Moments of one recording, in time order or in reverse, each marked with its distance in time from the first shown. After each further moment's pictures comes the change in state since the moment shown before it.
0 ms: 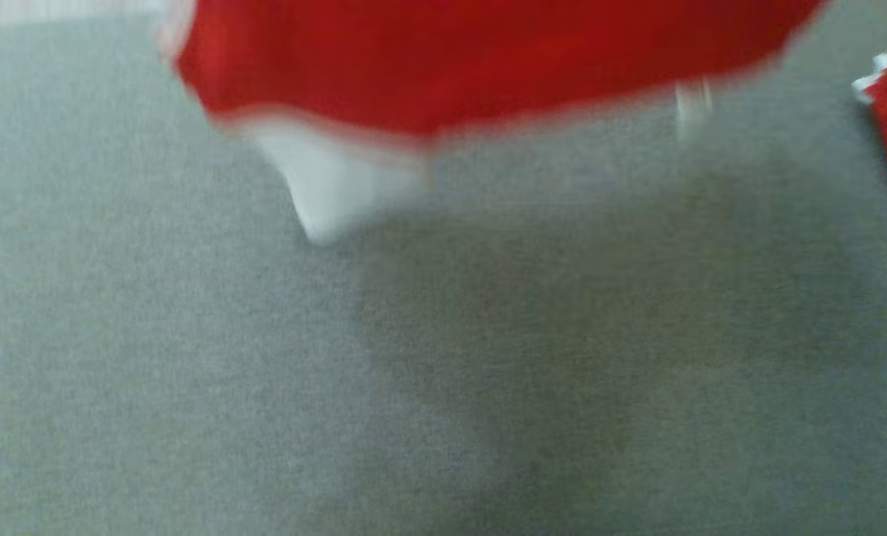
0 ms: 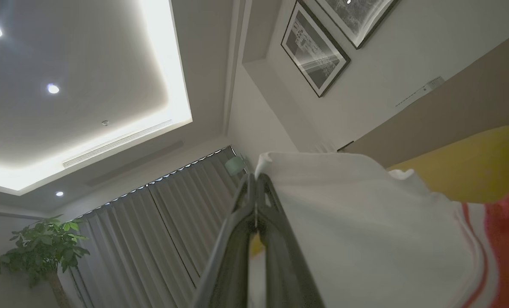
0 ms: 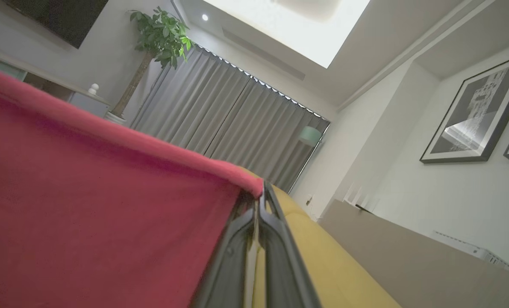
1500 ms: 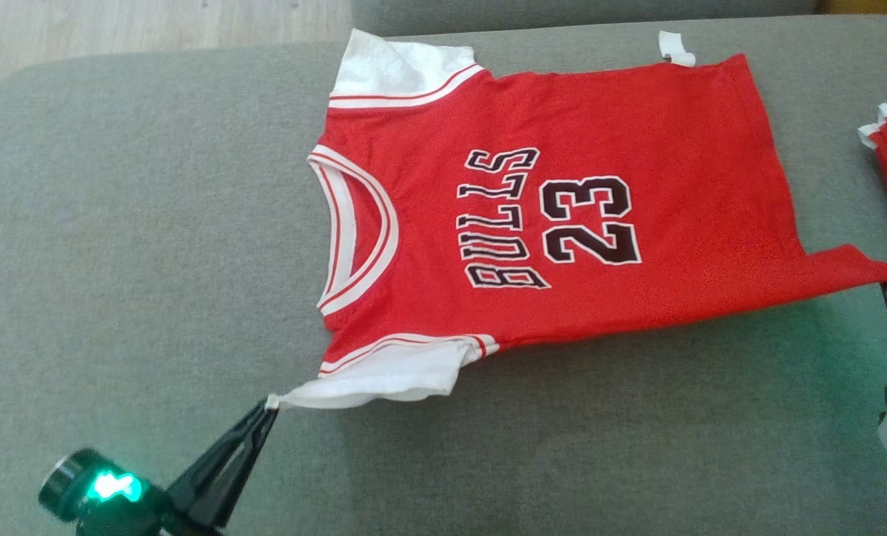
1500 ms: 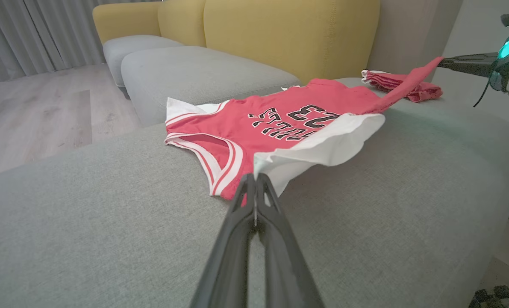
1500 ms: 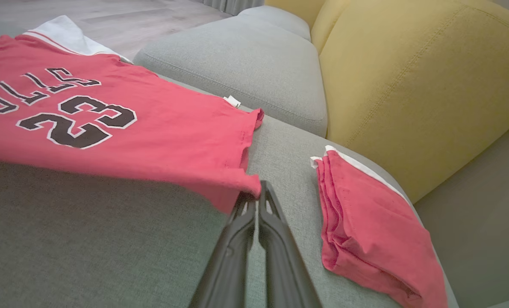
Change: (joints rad) left arm 1.582 0.005 0.201 -0.592 0.113 0.009 -0.014; right arm 1.207 0.044 -0.402 -0.316 -0.027 0.000 0.065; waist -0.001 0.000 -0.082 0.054
